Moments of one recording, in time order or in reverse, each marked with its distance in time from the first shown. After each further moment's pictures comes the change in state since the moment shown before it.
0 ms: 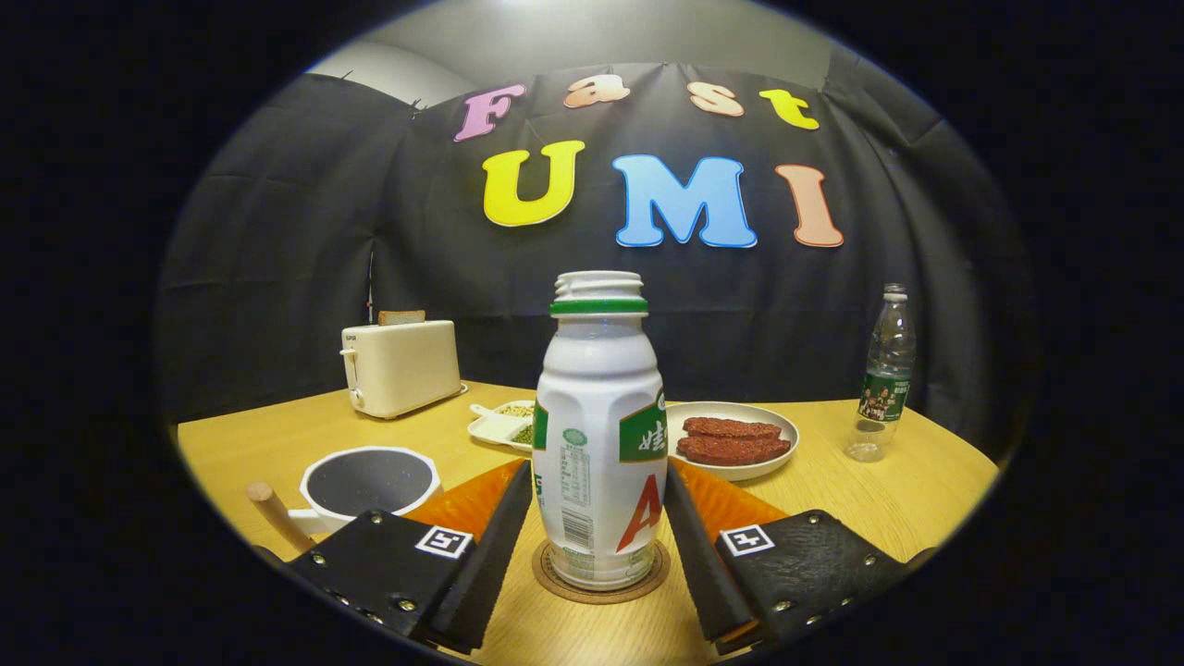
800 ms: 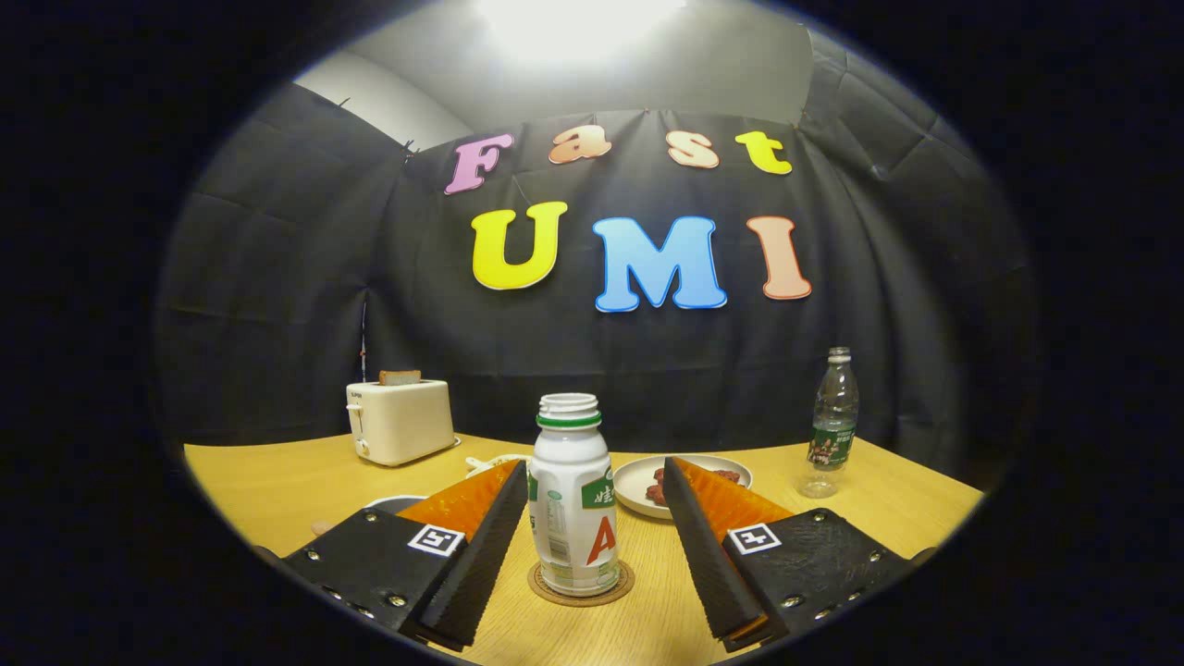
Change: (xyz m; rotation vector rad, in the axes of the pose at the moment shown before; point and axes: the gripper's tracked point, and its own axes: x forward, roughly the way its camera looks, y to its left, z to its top) arm -0.062 -0.020 0.066 0.013 -0.203 -0.067
